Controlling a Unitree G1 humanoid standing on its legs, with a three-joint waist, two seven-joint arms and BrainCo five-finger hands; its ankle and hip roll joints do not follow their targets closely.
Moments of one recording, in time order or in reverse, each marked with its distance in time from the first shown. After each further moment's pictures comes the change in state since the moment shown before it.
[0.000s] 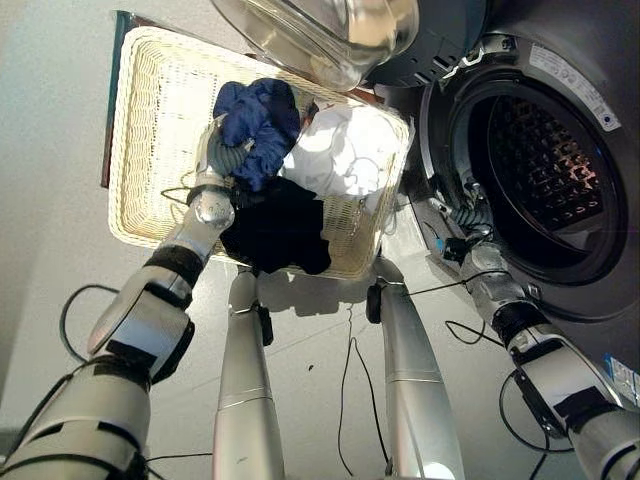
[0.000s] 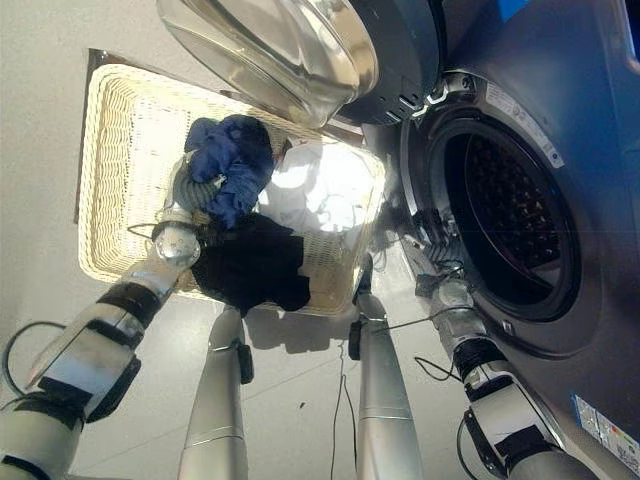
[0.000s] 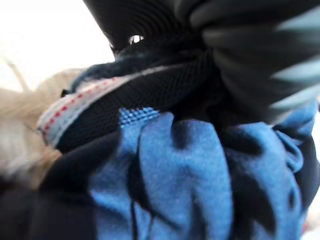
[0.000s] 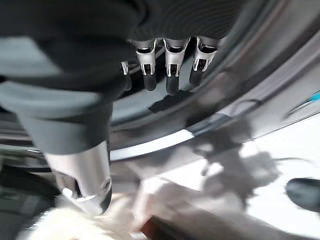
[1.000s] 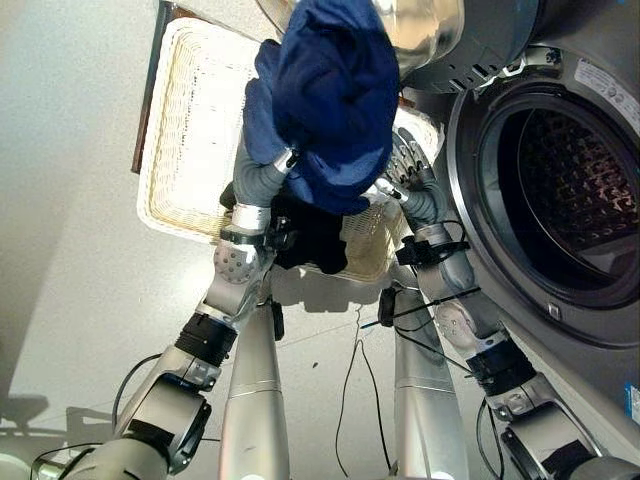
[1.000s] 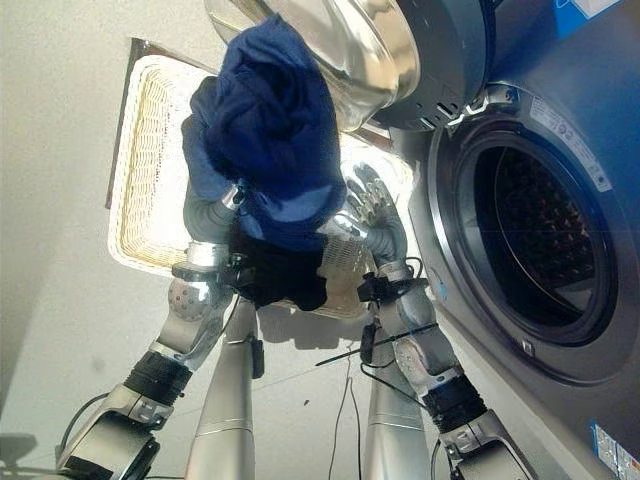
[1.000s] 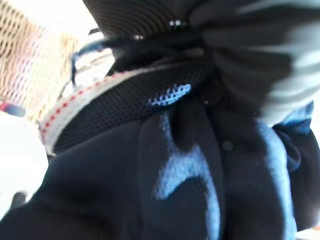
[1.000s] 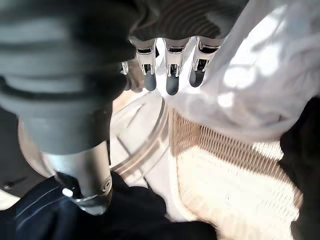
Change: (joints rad) left arm 0.349 -0.156 0.118 -0.825 -0.176 -0.268 -0.401; right arm 0.235 0.135 0.000 -0.803 0.078 0.061 0.330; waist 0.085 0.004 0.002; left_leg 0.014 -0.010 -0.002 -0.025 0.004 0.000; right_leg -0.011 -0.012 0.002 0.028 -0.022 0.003
